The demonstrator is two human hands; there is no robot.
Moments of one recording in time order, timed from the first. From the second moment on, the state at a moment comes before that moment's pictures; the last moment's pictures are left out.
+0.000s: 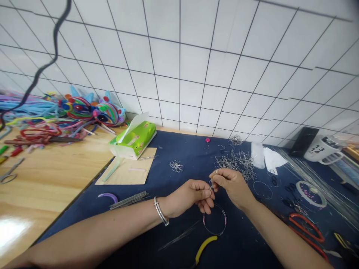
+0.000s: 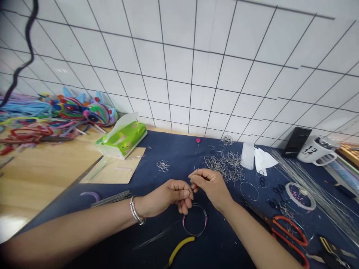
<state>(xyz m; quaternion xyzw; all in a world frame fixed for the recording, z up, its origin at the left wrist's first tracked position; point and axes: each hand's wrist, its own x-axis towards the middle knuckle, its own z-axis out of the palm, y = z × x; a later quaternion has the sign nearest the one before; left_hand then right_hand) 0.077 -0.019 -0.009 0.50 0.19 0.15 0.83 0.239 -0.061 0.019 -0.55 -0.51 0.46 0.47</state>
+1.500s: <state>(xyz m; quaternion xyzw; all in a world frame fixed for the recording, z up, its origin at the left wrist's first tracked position) 0.060 0.017 -0.009 0.62 0.14 0.14 0.76 0.230 -0.056 0.039 -0.53 -0.50 0.45 0.51</state>
